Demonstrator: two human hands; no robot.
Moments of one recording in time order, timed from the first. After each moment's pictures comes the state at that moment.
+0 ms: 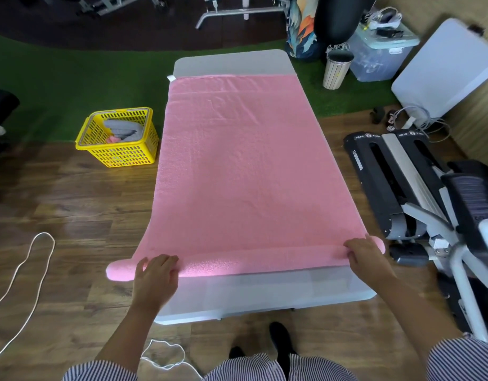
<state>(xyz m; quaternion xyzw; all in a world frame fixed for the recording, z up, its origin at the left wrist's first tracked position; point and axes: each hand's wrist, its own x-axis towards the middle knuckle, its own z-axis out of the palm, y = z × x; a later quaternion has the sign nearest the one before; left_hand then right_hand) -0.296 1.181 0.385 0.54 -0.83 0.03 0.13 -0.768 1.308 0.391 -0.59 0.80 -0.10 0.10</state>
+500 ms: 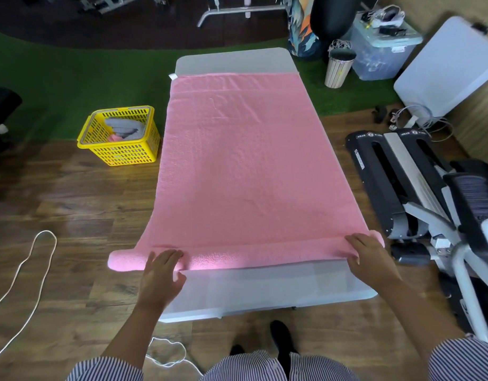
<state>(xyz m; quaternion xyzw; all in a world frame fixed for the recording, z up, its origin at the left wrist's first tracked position) -0.296 1.181 0.377 0.53 -0.83 -0.05 0.14 -0.765 1.315 0.390 -0.59 0.80 -0.11 0.05</state>
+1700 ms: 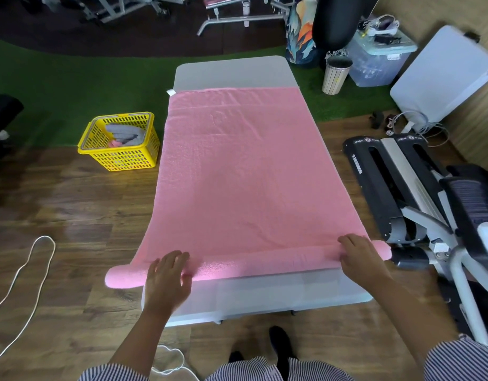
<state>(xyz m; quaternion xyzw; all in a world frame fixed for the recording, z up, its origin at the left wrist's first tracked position) -0.318 1.192 0.394 0.54 -0.83 -0.03 0.11 -0.759 1.303 0.395 -0.62 0.78 -0.07 0.04</state>
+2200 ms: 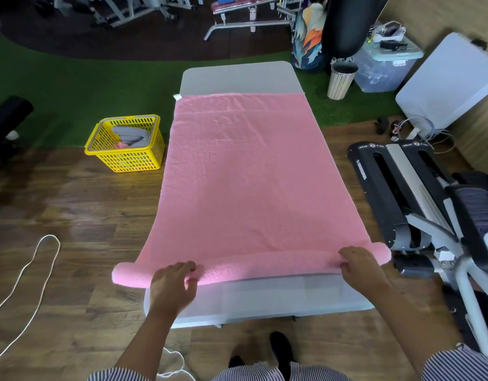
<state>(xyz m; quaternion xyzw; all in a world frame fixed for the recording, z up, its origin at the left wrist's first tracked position) -0.327 1.200 0.407 0.55 -0.82 -0.08 0.13 -0.754 1.302 0.395 -0.60 0.79 -0.09 0.11</state>
